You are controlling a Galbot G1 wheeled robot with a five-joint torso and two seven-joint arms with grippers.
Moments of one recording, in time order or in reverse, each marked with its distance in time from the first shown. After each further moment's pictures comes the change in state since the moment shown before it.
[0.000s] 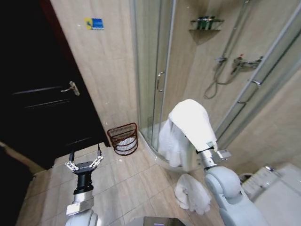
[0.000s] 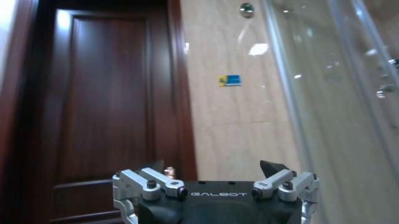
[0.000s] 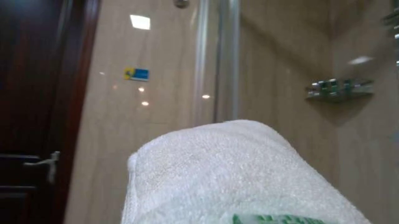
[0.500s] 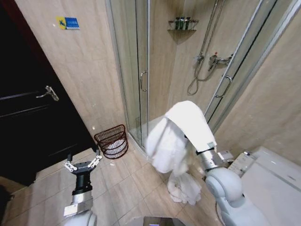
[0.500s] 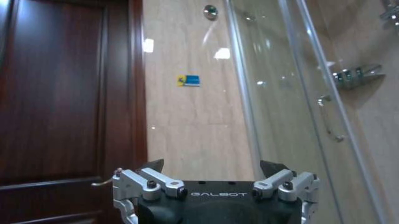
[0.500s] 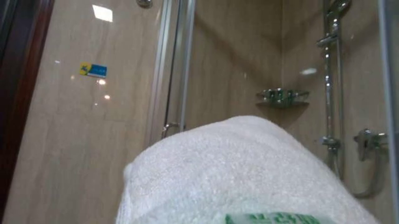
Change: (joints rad) left arm 0.011 0.000 0.002 0.007 -0.001 -0.009 0.000; right arm -0.022 -0.021 0.029 0.036 0.006 -0.016 0.002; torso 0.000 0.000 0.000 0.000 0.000
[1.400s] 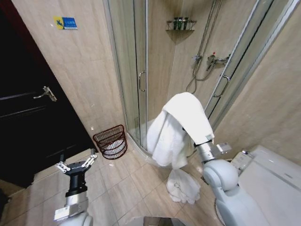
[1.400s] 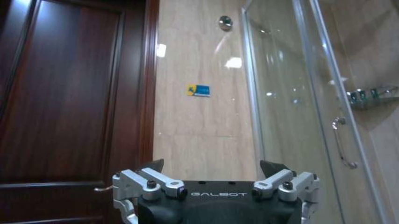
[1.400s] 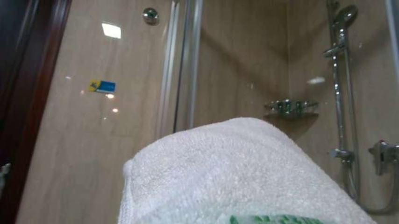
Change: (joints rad) left arm 0.022 -0.001 -0.056 -0.096 -0.125 0.044 0.000; right arm 0.109 0.007 -0.093 -0.013 0.011 -0.012 -0.013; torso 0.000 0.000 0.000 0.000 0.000
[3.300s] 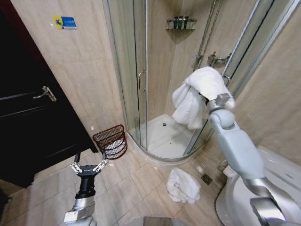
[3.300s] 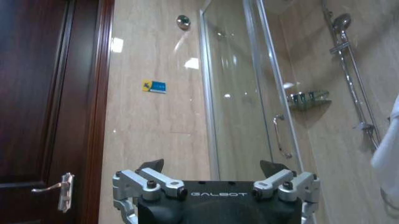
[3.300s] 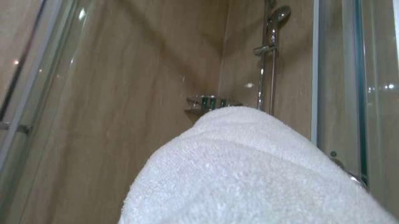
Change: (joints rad) left arm 0.041 0.107 0.125 0.074 0.060 -0.112 0.013; right arm 0.695 -0.191 -0.081 -0.674 0.200 0.012 0.080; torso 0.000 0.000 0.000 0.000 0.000
